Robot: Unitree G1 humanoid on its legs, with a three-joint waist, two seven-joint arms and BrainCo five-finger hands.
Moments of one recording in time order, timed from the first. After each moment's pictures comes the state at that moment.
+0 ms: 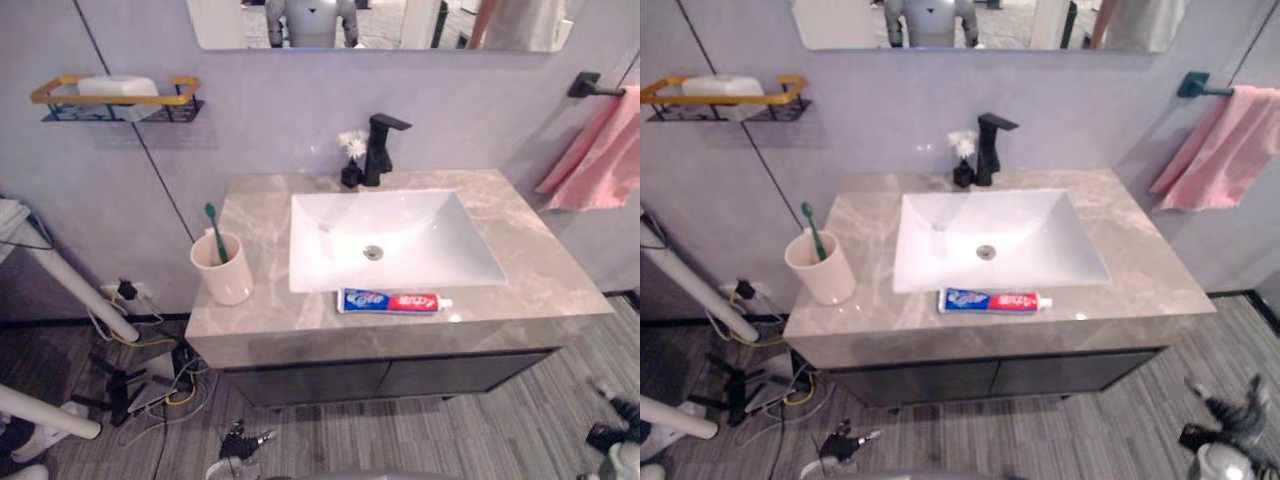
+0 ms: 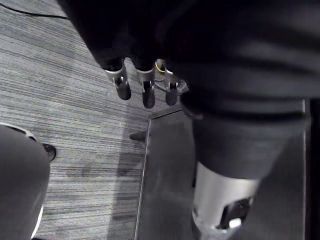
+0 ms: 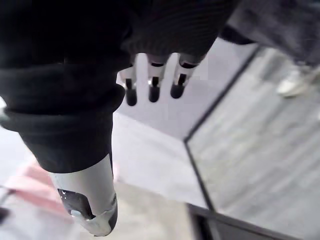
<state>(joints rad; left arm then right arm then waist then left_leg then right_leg) 0.13 0.03 0.19 0.98 -0.01 -0.10 0.05 0.20 -0.32 -0.71 0.25 -0.04 -0.04 -0.20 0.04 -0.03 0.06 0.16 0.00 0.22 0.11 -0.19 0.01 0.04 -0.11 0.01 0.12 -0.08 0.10</state>
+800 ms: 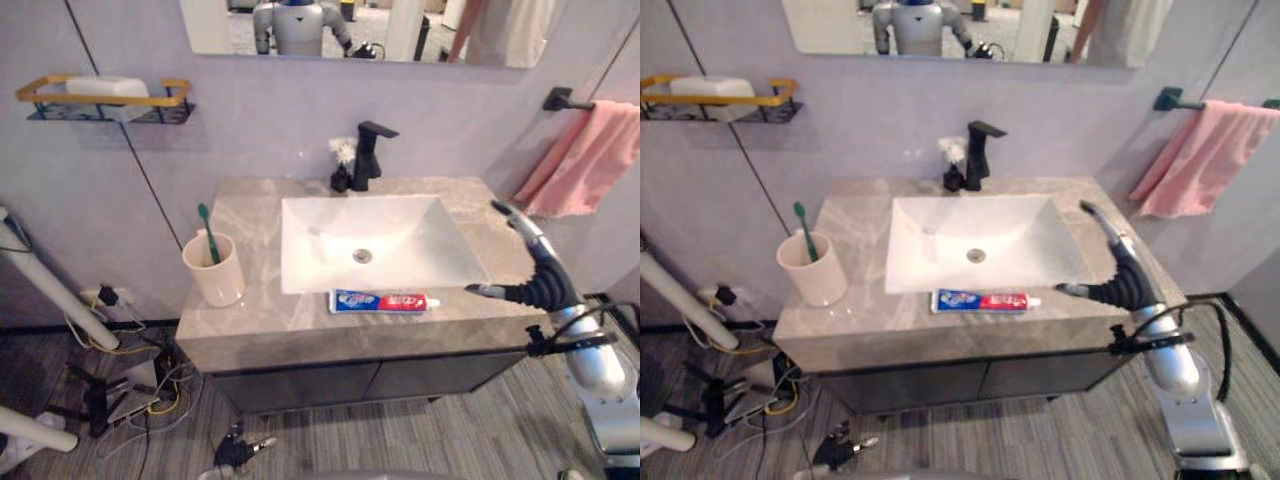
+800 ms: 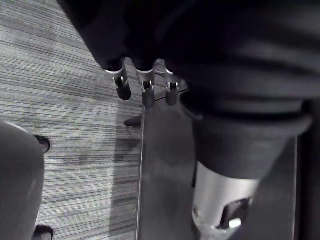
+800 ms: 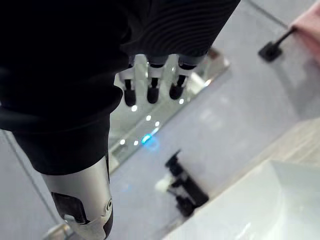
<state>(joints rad) 0.17 0.09 0.11 0.98 -0.04 -0.14 0.00 0.14 -0.63 -0.12 -0.30 -0.09 -0.26 0.05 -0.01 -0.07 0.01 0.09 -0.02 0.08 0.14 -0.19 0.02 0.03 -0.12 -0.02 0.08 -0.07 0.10</state>
